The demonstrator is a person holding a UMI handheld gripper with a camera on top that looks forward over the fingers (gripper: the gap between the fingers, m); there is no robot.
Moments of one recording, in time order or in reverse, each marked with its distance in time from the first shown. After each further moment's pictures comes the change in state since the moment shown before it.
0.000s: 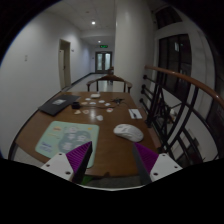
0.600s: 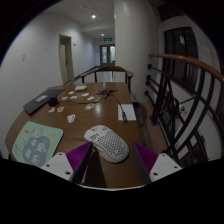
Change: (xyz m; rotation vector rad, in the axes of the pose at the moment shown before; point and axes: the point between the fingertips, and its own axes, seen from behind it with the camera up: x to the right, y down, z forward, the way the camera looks) arm 0.094 0.003 0.168 -0.076 -0.092 0.005
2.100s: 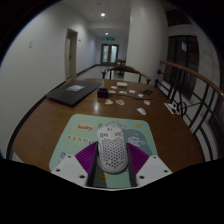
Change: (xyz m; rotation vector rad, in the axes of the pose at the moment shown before) arm -0.276 0.033 -0.038 -0.007 0.082 -0.056
